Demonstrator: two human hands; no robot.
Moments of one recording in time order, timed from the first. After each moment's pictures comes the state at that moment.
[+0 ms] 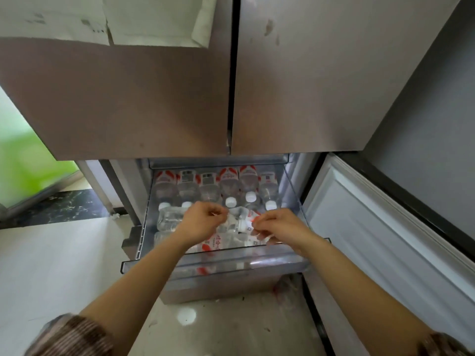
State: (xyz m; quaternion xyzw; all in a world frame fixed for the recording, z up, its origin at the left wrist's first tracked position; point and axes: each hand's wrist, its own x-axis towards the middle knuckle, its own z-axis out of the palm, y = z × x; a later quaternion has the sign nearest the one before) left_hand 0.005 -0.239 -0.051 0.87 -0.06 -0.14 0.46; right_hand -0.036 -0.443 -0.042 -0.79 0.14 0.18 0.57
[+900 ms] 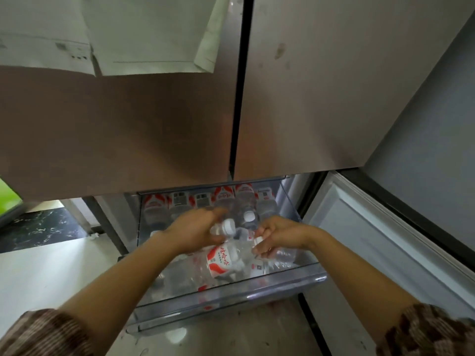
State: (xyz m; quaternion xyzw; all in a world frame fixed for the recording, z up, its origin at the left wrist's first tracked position) left_hand 0.080 -0.225 -0.043 0.92 -0.36 -0.08 0.14; right_hand 0.023 -0.450 -0.030 -0.83 0.04 0.32 0.45
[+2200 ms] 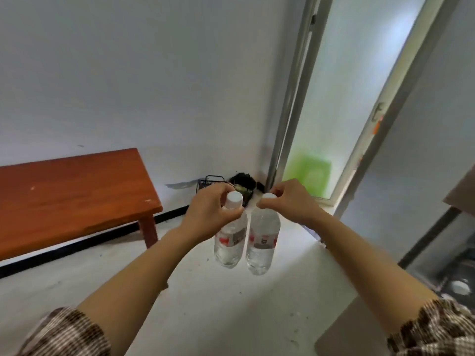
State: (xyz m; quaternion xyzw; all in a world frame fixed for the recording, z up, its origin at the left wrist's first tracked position) left_hand -0.450 0.165 0.036 0.85 0.30 0.33 0.27; right_hand -0.269 0.075 0.066 -0.77 -0.51 0.16 0.36
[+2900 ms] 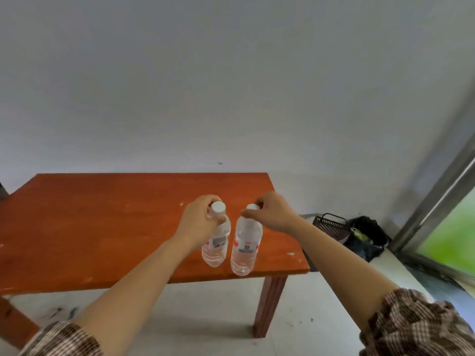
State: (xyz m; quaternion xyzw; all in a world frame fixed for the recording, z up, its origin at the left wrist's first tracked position) left_hand -0.785 0.527 0.001 0.70 0.55 0.35 0.28; right_hand -0.595 0.532 0.024 -0.65 -0.69 0.23 0.22
